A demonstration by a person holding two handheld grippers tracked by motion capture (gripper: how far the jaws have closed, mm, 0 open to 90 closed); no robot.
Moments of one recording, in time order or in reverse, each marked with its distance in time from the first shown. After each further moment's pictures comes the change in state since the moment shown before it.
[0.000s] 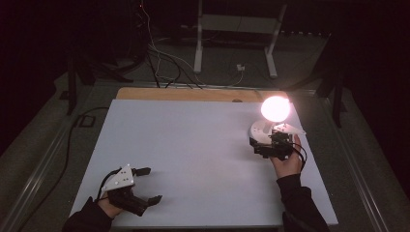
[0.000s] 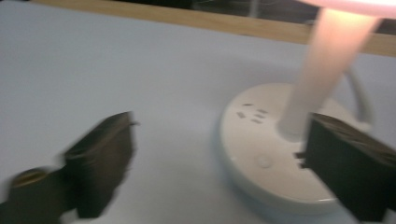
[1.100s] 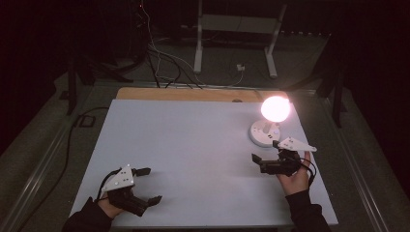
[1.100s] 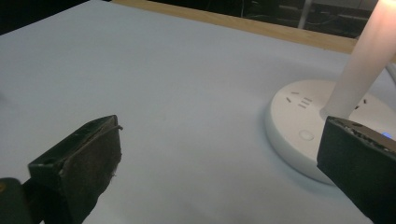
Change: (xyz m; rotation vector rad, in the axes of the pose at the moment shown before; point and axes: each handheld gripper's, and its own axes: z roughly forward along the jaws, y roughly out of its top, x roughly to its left) left arm -0.001 0.000 0.000 0.002 -0.001 -0.002; right arm 0.011 -0.027 -0.043 -0.050 0.141 -0.101
